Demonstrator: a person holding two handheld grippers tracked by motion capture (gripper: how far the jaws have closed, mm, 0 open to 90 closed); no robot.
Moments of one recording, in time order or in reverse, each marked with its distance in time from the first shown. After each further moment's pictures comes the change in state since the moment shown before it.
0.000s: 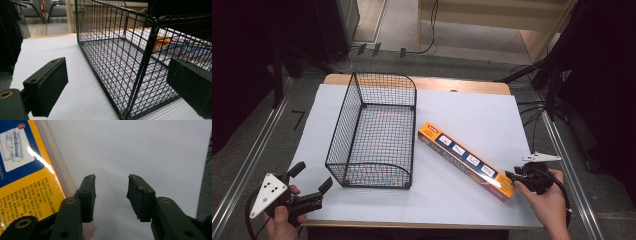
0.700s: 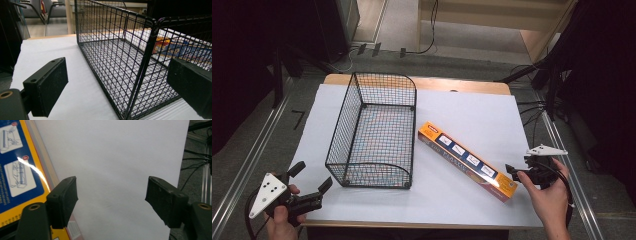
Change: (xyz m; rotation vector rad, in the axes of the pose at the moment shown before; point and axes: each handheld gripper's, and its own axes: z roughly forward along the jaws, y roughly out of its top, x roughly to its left) left arm 0.000 0.001 0.000 -0.003 -0.004 0.004; right arm -0.003 0.019 -0.015 -0.072 -0.042 -0.023
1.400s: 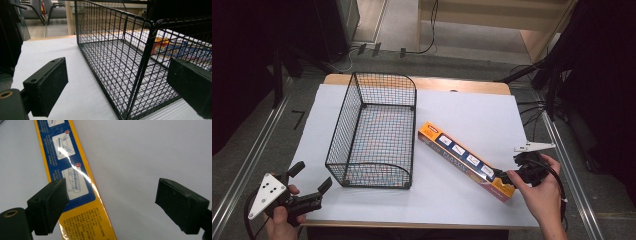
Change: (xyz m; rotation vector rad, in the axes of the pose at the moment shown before) left arm -0.001 0.000 -0.001 -0.006 0.003 0.001; right arm 0.031 0.023 -0.006 0.079 0.132 -0.053
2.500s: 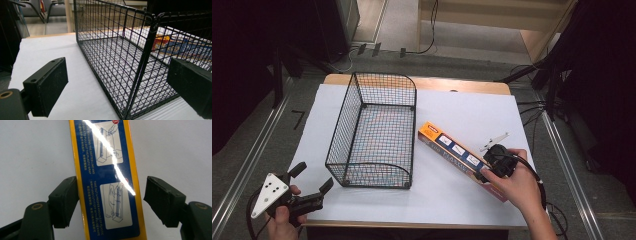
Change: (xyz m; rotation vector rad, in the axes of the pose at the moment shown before) left arm -0.001 -0.002 0.003 0.017 0.000 0.002; right arm 0.039 0.037 0.044 0.265 0.071 -0.232
